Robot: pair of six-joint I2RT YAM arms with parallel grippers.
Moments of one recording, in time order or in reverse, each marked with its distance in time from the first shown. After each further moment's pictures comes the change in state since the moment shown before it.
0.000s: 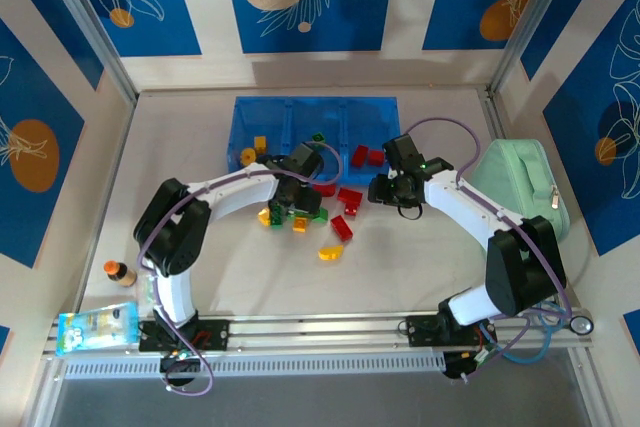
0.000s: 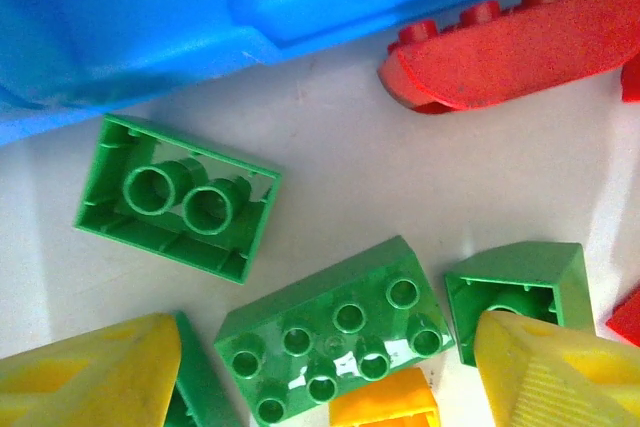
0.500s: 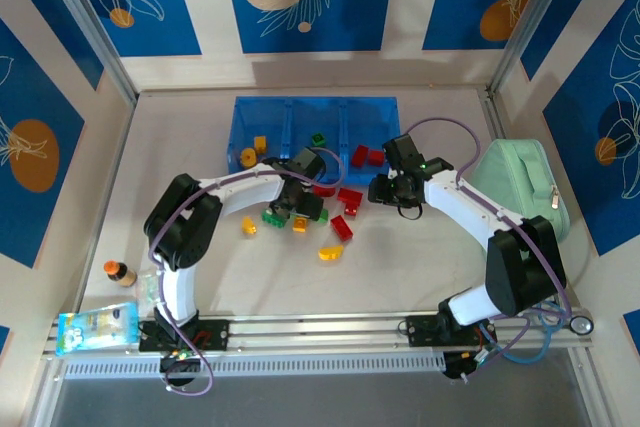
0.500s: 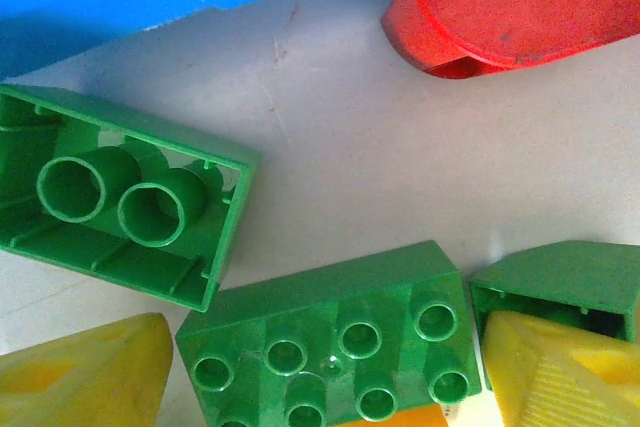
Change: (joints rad) left arm 0.000 0.062 0.010 -0.008 0.019 0.008; right arm 0.000 0.001 0.000 0.000 0.000 0.003
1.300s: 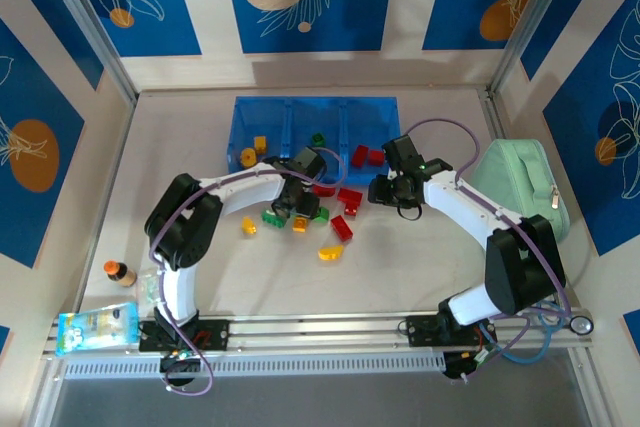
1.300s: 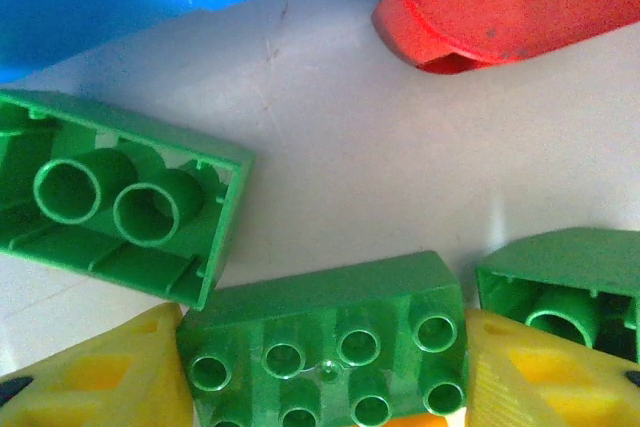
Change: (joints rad) left arm -0.001 0.000 0.014 -0.022 0.003 0.018; right arm 0.000 0.004 -0.012 0.016 0.000 0.000
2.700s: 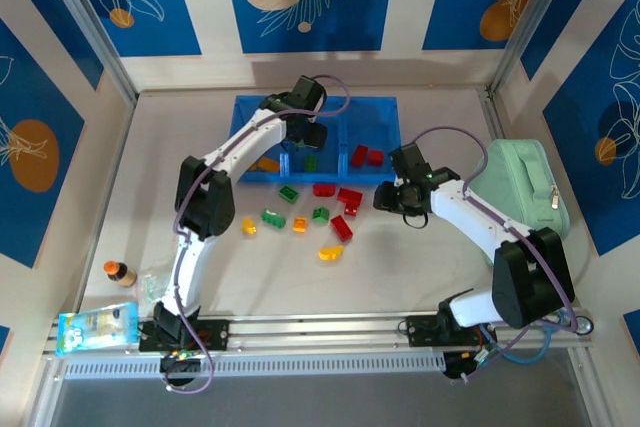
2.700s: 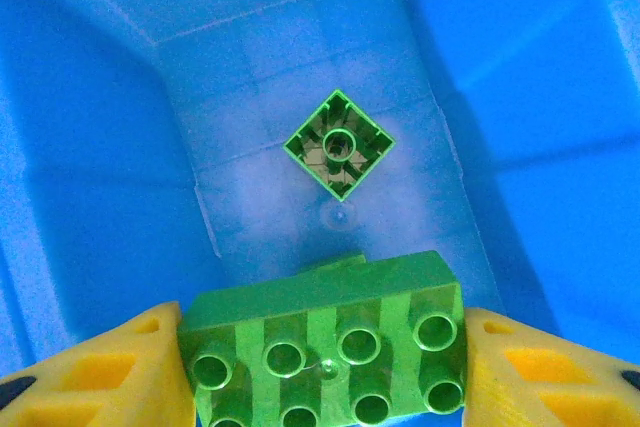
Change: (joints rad) left arm 0.160 0.336 0.797 -0.198 -0.014 0.157; right arm -0.018 -0.077 -0.080 0.003 -0.005 0.018
